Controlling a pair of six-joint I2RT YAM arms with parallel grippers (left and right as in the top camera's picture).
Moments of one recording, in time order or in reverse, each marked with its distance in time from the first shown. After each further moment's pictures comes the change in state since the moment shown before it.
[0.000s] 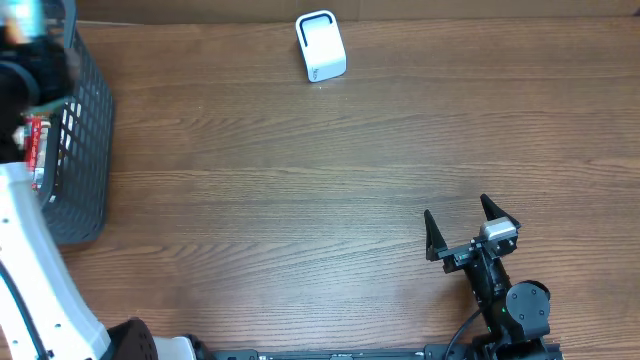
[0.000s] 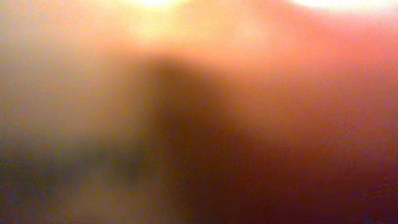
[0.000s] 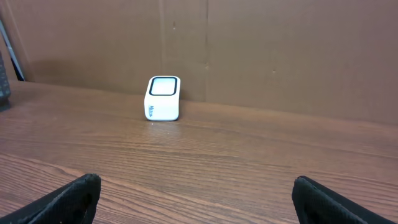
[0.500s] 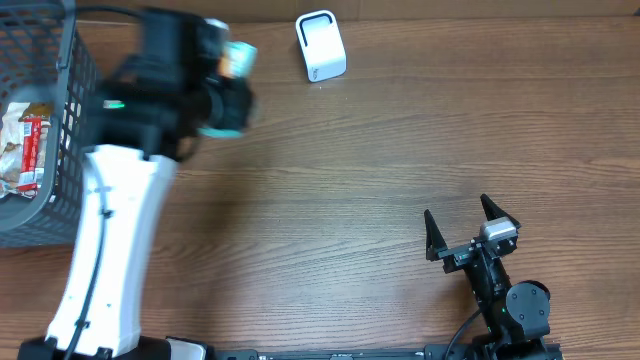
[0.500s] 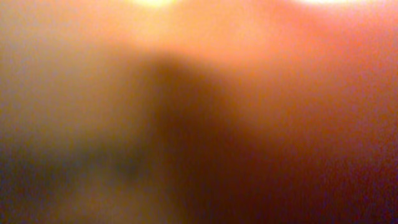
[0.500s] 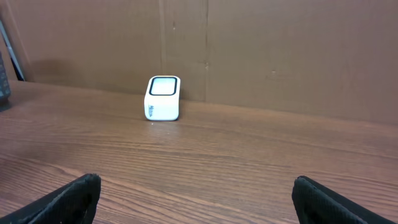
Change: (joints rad) left arm -0.584 -0.002 -0.304 0.043 -0.042 -0.153; right arm 0.000 0.000 0.000 0.001 0.000 0.000
